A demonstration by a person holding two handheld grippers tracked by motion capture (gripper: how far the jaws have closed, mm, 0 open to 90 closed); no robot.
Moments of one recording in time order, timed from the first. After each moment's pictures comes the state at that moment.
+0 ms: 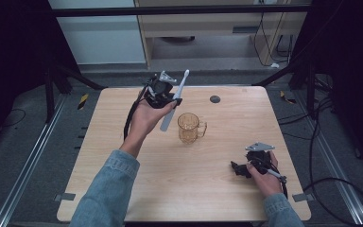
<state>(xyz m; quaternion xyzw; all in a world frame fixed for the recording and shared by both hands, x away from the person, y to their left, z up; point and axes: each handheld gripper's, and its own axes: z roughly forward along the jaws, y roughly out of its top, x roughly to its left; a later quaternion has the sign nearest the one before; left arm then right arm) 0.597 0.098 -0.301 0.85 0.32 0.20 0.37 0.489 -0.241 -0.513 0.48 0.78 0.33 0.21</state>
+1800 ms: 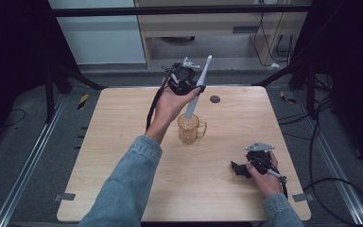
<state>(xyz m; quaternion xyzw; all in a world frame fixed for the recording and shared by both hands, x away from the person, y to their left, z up) 0.621 0.035 -0.283 0.83 0.30 0.18 0.43 0.489 -0.241 -0.513 0.48 0.78 0.33 0.21</state>
